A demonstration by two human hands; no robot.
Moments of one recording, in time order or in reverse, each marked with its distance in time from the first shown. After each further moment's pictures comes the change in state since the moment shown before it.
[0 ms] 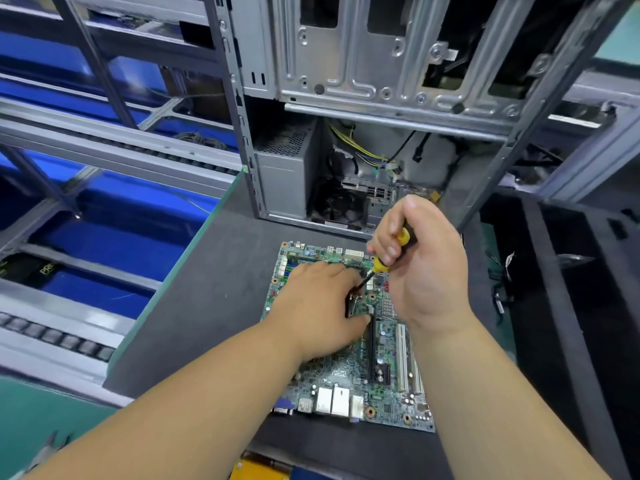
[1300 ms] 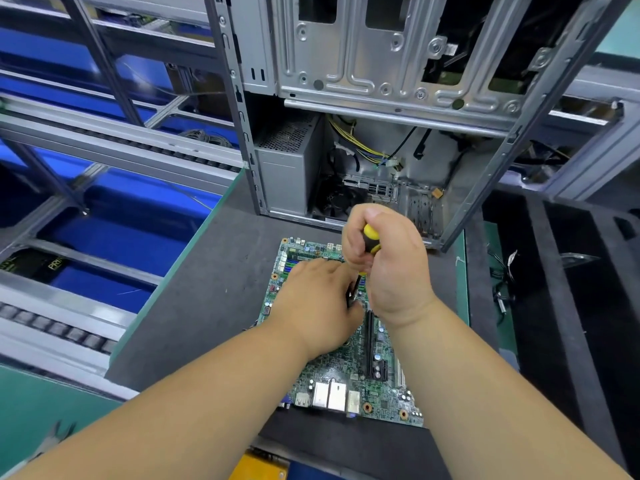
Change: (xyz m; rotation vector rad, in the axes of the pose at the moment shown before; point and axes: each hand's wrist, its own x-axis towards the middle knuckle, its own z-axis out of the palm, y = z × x) left_hand 0.001 0.007 0.008 0.038 0.057 -0.076; right_hand 0.002 0.009 0.015 -0.080 -0.230 0.006
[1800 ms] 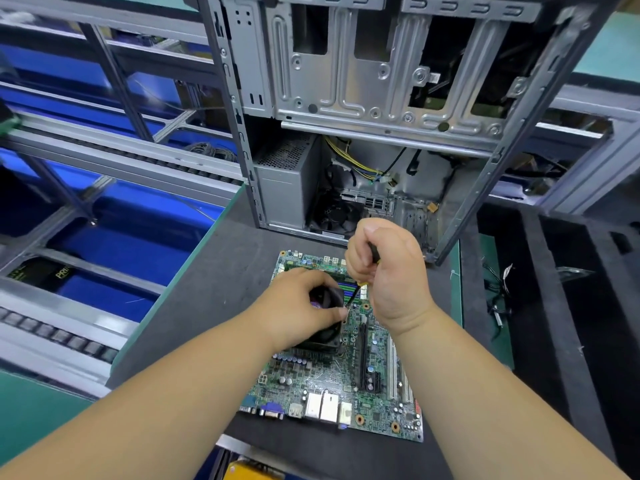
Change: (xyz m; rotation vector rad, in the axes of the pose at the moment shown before) left_hand -0.002 -0.015 -0.030 -0.498 -0.164 -0.260; right_hand 0.005 0.002 -0.017 0.052 -0.003 0.042
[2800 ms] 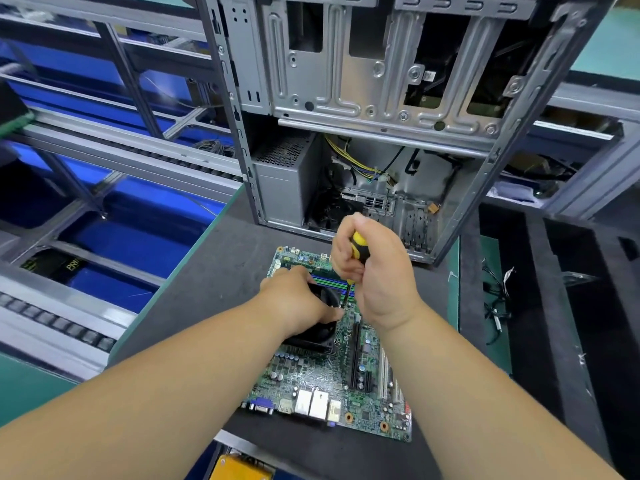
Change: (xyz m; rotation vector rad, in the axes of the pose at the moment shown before) left_hand 0.010 0.028 0.005 0.166 -0.015 -0.470; right_hand 0.001 -0.004 0.002 0.036 -0.056 0.067
